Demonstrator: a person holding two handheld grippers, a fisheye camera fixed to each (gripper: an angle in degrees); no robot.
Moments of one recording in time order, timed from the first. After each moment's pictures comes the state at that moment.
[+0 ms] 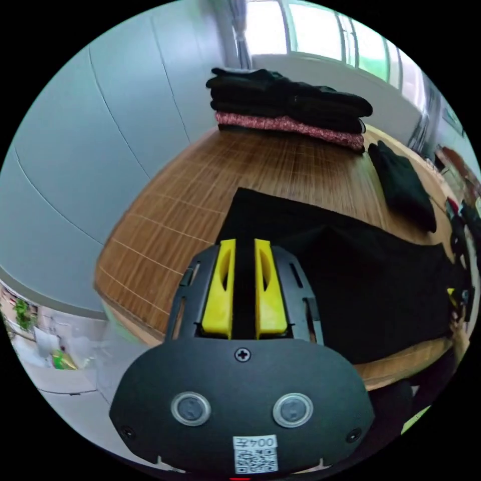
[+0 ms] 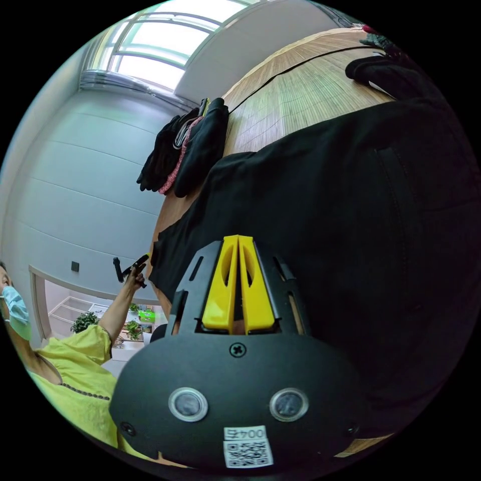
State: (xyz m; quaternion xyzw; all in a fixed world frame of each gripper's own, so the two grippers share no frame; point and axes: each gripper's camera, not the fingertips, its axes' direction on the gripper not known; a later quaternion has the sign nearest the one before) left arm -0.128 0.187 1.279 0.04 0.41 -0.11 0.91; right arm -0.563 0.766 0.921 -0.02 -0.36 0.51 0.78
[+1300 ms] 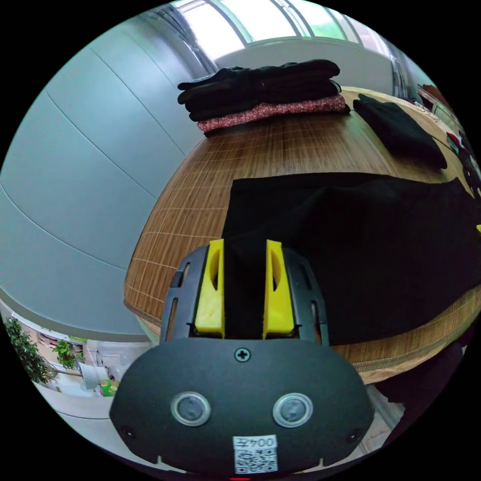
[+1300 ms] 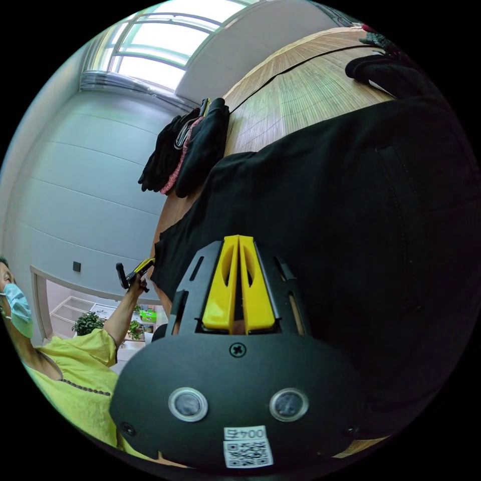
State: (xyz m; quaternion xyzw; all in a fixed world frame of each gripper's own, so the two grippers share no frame) left arm -0.094 0.162 1.223 0.10 0.29 -0.02 0.95; right arm -0.578 0.743 0.909 -0.01 -0.36 0.51 0.78
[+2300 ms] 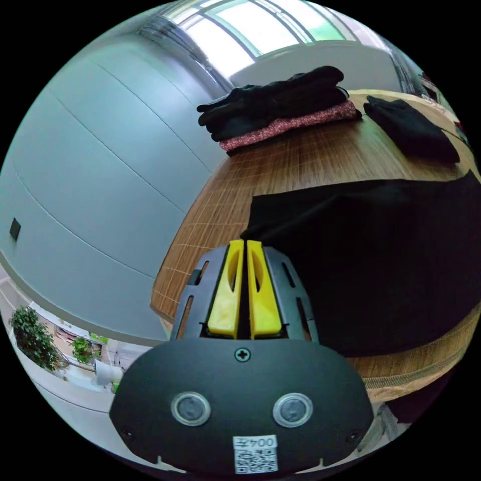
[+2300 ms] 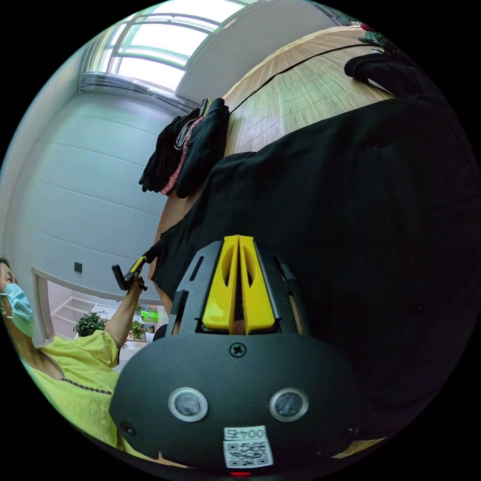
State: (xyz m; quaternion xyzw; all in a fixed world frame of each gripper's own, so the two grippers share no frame) left arm -0.118 0.185 1.111 0.15 0.18 -0.06 0.97; right arm -0.594 0.745 0.895 -0.01 -0.36 0.51 0.78
